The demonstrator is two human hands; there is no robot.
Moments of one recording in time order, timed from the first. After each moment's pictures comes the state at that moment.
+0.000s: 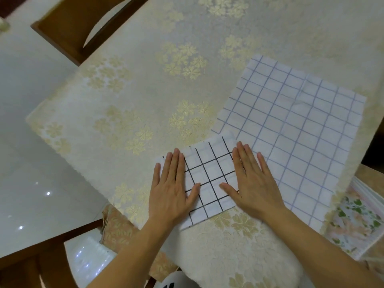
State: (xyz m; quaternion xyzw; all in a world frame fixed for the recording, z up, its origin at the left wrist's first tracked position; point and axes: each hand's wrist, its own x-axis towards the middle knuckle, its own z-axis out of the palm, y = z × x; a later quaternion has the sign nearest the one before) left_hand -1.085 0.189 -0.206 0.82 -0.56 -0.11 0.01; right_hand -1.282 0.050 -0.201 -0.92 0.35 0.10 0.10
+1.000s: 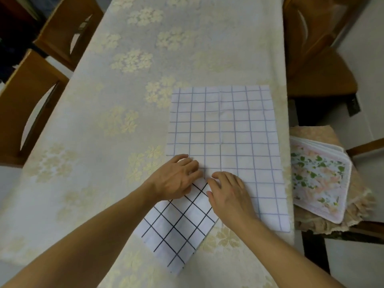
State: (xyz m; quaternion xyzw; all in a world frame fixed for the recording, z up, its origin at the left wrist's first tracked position) left_hand -1.082 0.001 -0.165 0.32 -0.95 -0.03 -0.06; right_hand -1.291 0.068 -0.193 -0.82 0.55 -0.14 0.07
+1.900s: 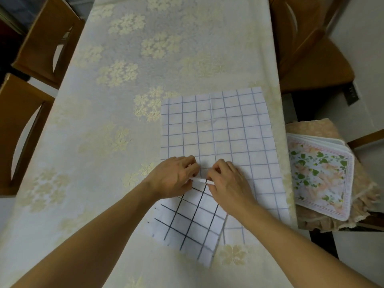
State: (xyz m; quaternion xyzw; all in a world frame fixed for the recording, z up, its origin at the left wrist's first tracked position) left_hand -1.094 -0.054 -0.150 0.34 -0.93 -0.15 -0.02; right_hand -1.295 0.002 -0.180 -0.79 0.58 -0.14 0.15
